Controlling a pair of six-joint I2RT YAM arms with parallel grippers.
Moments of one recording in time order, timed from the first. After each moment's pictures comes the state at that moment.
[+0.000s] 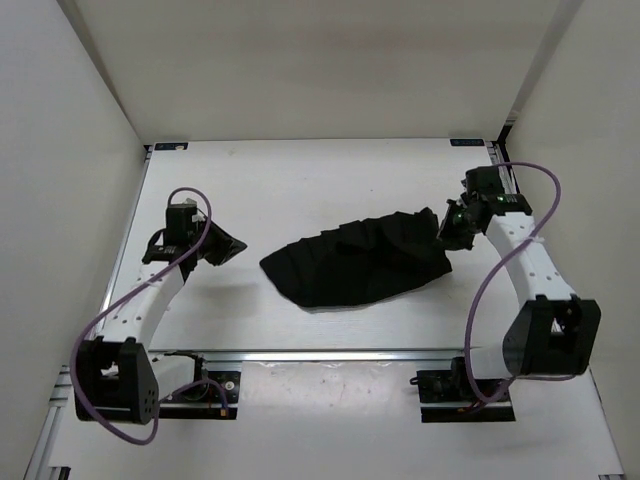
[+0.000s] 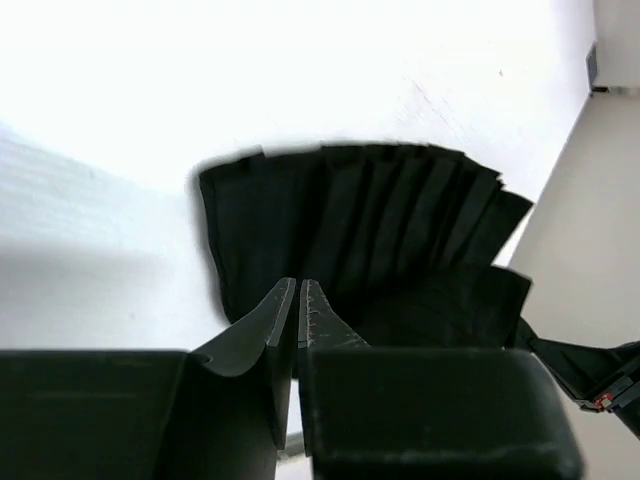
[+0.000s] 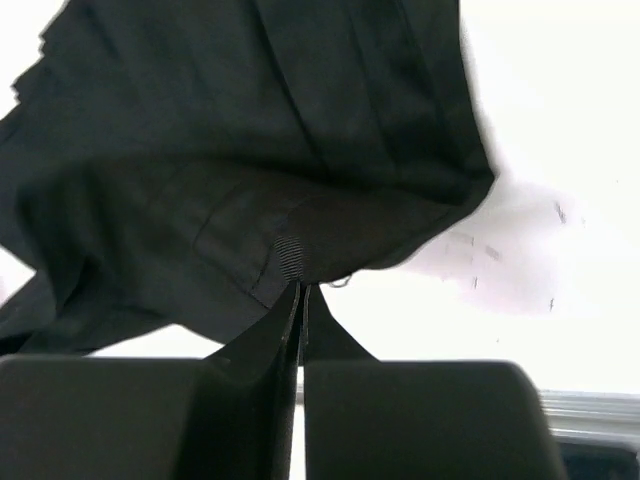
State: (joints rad) left arm -0.07 1.12 0.76 -0.39 0.29 -0.90; right arm 0.06 1.34 1.17 -0.93 -0.18 0.40
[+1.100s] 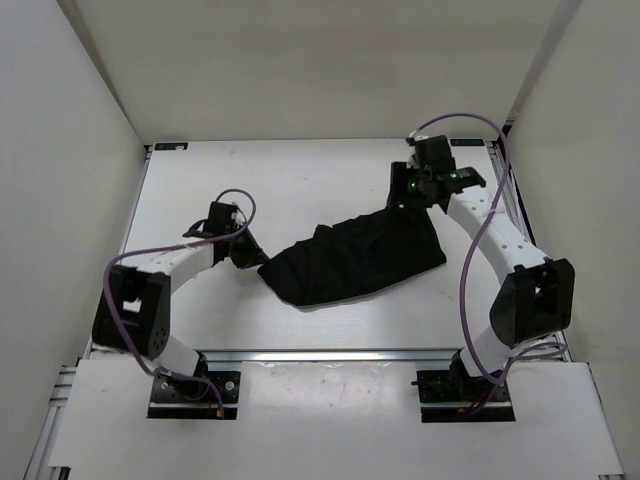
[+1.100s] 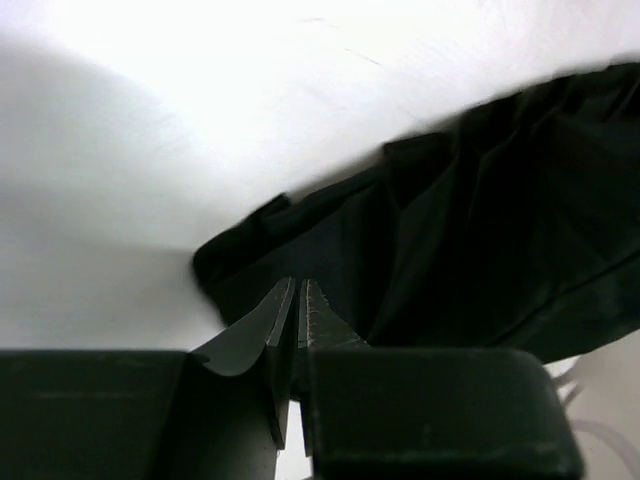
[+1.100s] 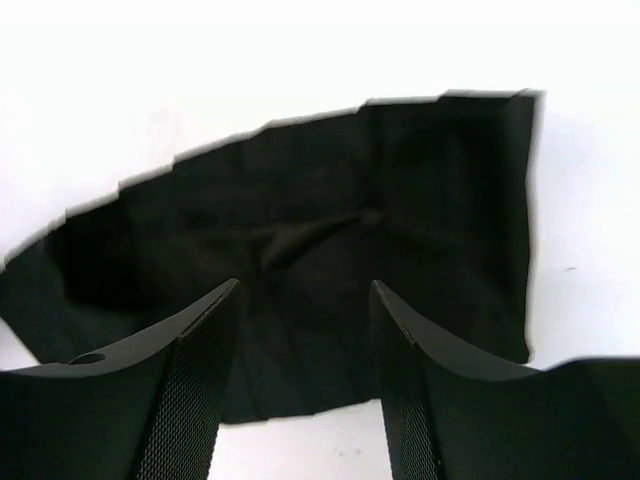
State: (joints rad) left arm -0.22 1.46 0.76 -0.25 0.23 -0.79; right arm 0.30 1.61 1.46 -0.67 -0.03 0.25
